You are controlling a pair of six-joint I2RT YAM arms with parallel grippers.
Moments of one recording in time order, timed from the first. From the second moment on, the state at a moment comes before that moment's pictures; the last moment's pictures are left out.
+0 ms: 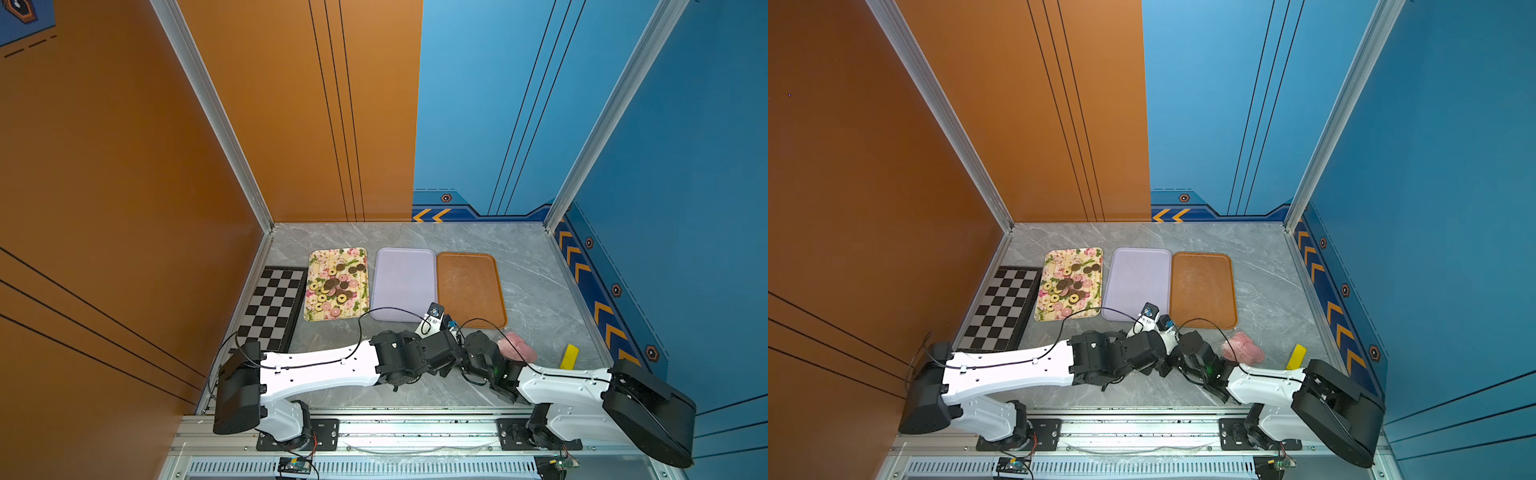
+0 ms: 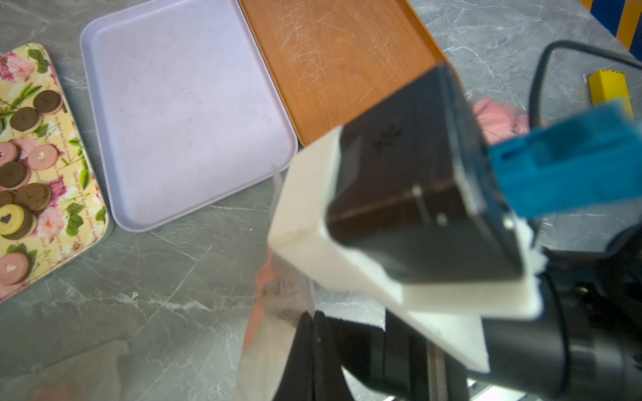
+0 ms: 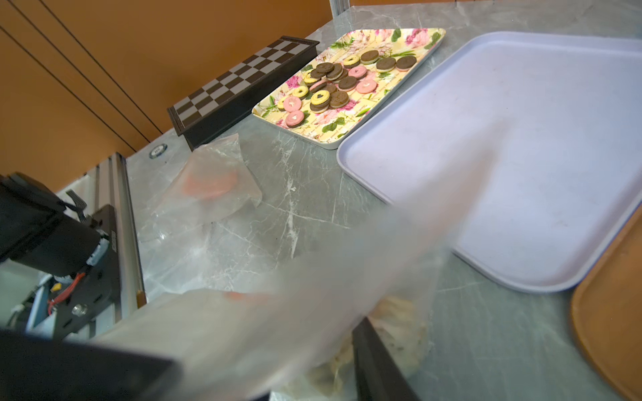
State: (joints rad) left arm -1.30 1.47 1.18 -0.71 -0.51 -0.70; right arm 0.92 1.25 0.28 0.59 -0.09 0.30
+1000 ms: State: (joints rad) left arm -1.24 1.21 1.01 -0.70 -0.56 -0.66; right arm 0.88 1.13 0.23 0.57 -0.09 0.32
